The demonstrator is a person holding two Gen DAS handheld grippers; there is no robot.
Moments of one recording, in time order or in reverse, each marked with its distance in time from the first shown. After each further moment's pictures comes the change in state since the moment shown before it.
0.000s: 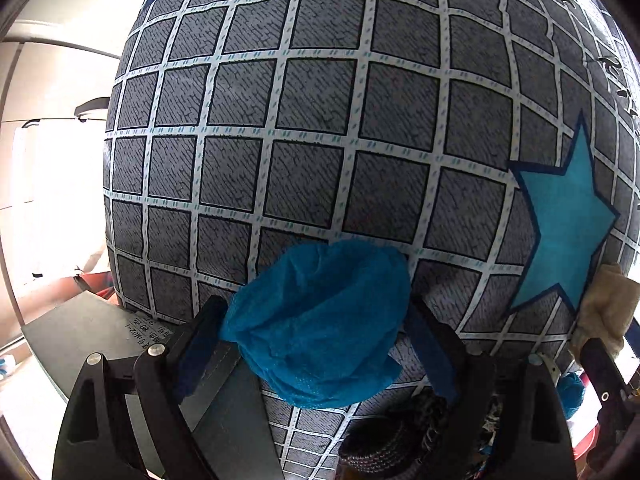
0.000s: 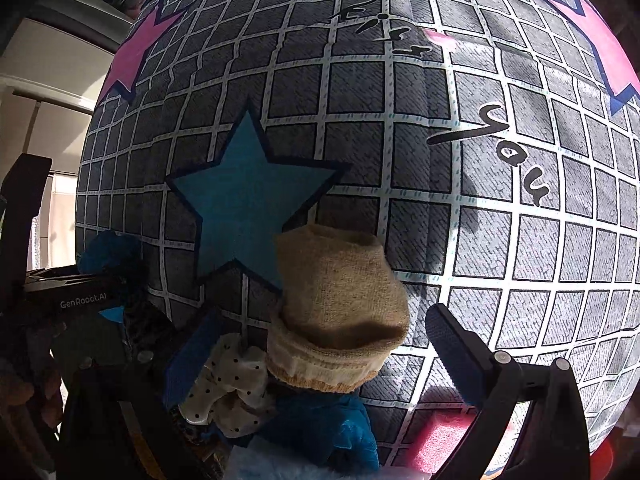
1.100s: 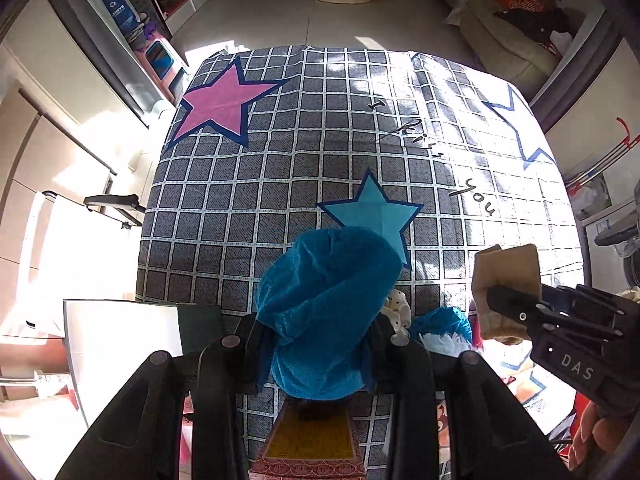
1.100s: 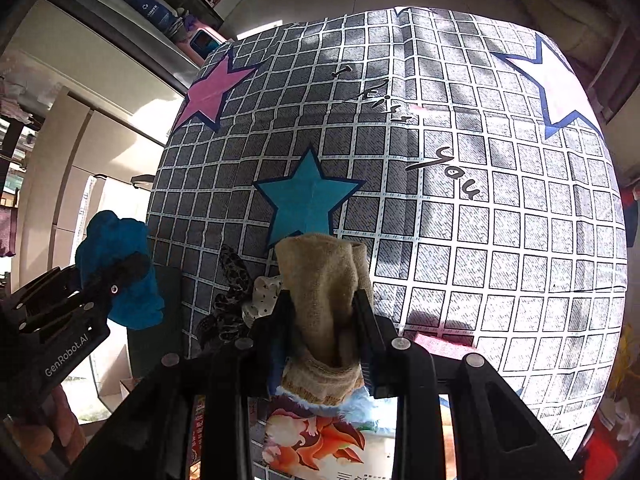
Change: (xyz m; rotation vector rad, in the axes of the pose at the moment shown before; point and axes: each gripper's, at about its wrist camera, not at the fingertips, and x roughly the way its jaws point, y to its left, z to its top) left arm -0.165 -0.033 -0.158 0.131 -0.529 -0.174; right arm -0.122 0.006 -0.074 -0.056 -0.187 0.083
